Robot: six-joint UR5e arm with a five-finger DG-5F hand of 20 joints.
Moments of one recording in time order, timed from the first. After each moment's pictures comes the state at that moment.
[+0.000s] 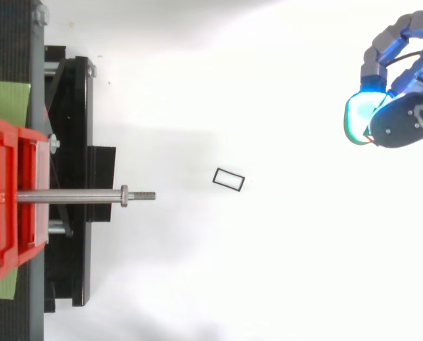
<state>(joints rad) -0.02 -2.11 -1.11 -3.82 -1.51 0.03</state>
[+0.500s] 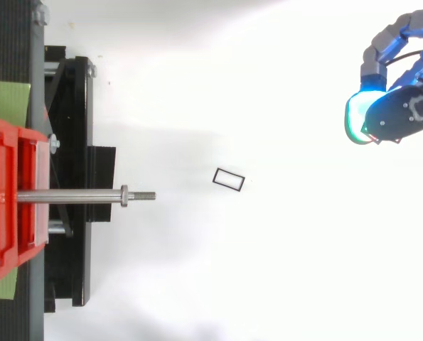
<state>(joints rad) -0.02 -2.11 -1.11 -3.82 -1.50 0.03</state>
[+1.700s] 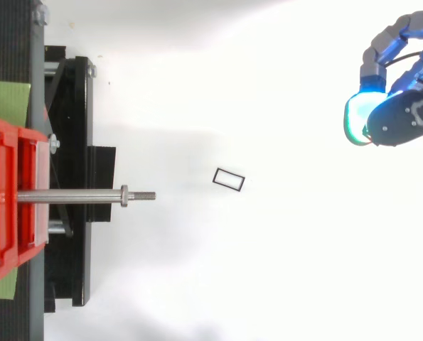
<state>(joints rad) -0.02 -2.11 -1.11 -3.82 -1.50 0.03</state>
